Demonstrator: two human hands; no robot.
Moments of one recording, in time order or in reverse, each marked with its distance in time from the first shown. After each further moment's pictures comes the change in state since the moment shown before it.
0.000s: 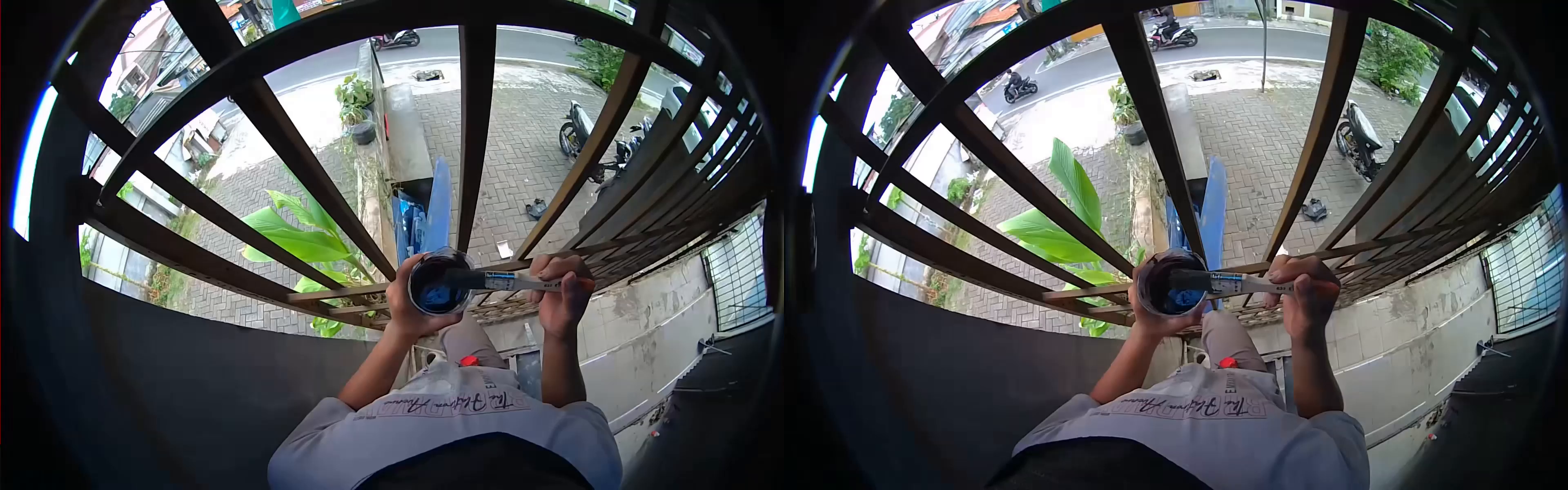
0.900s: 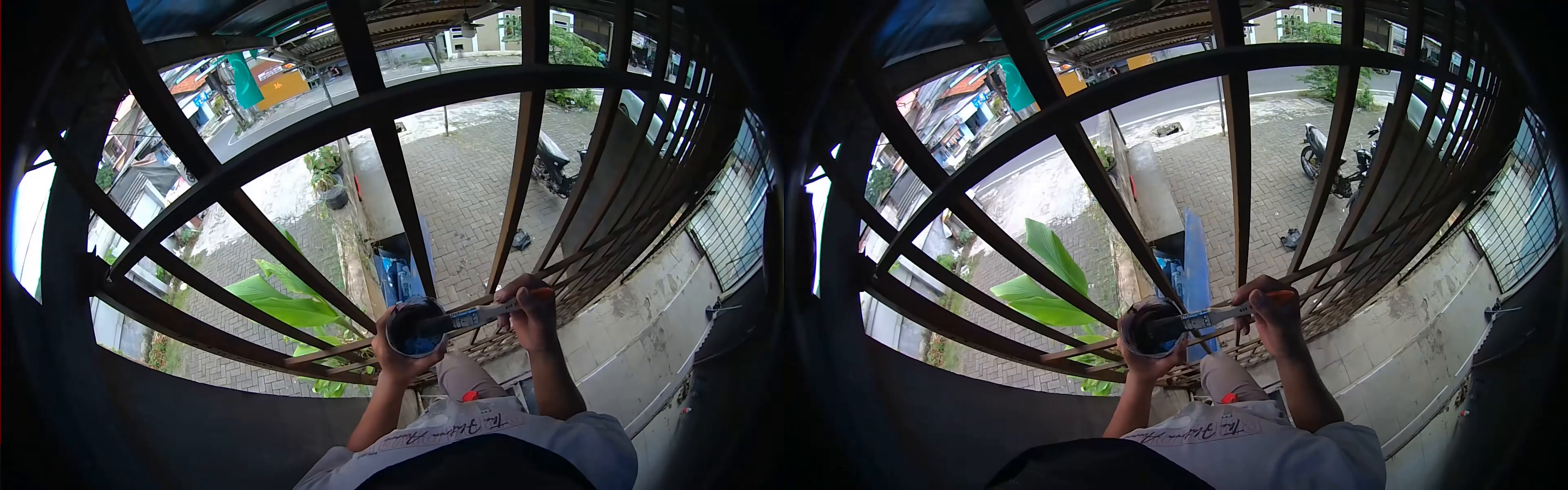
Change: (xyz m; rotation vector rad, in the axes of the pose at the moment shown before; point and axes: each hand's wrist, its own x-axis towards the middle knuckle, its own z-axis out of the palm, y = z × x) left_hand -0.006 0.000 0.004 -0.061 0.007 -0.007; right_hand -0.005 -0.002 -0.005 0.120 0.095 0.233
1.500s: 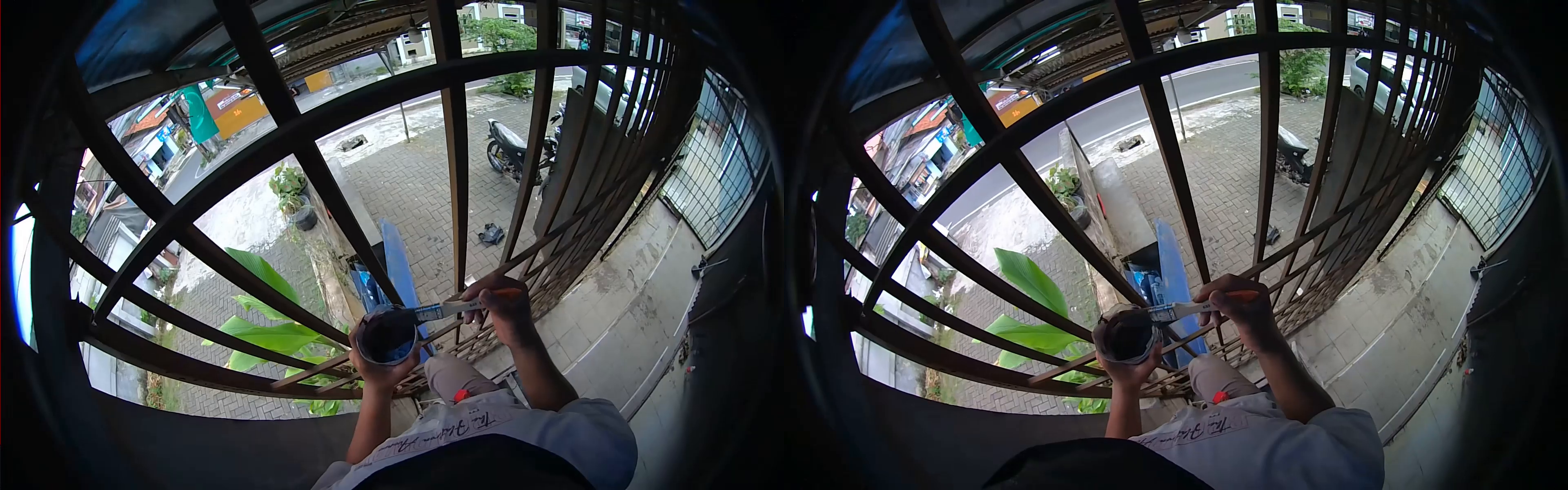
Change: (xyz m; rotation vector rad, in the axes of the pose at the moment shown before) left_hand 0.001 0.003 0.000 -0.035 -0.038 0.000; right_hand -0.010 -0.005 0.000 -0.045 0.013 0.009
